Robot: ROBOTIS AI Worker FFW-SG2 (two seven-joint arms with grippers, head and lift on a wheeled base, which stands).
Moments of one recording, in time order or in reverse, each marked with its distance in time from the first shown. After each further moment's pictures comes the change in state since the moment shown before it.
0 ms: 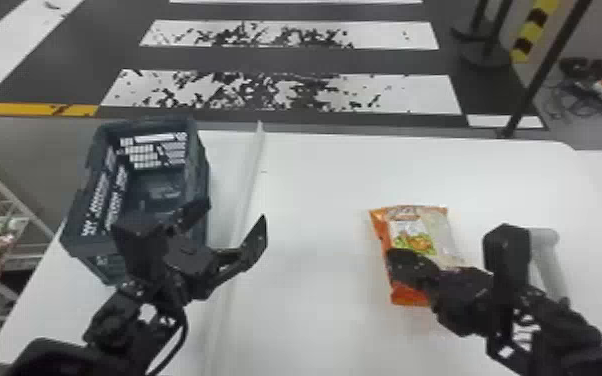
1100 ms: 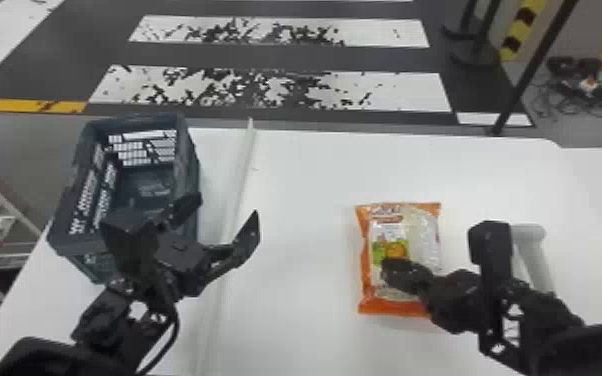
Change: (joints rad) left arm -0.001 0.001 -0.005 -0.008 -0.001 0.001 0.002; right arm -0.049 -0.005 -0.010 0.040 0.000 0.144 0.019
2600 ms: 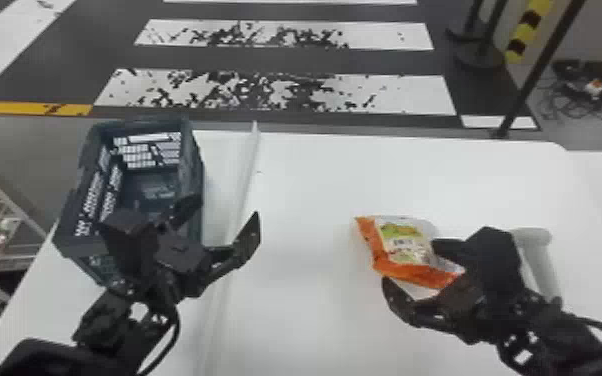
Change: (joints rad) left arm 0.001 0.002 0.009 -0.001 0.003 -0.007 0.003; right arm 0.115 -0.059 0.097 -0.242 0.257 -0.020 -0.090
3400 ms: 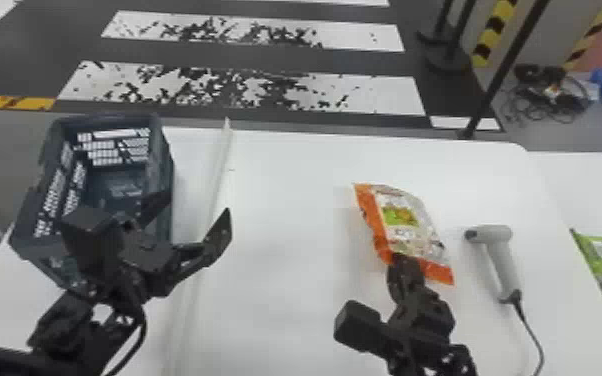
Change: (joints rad) left arm 0.000 0.000 0.000 -0.010 -0.003 0.002 0.002; right arm -0.058 -0.048 0.394 0.280 0.778 0.077 -0.480
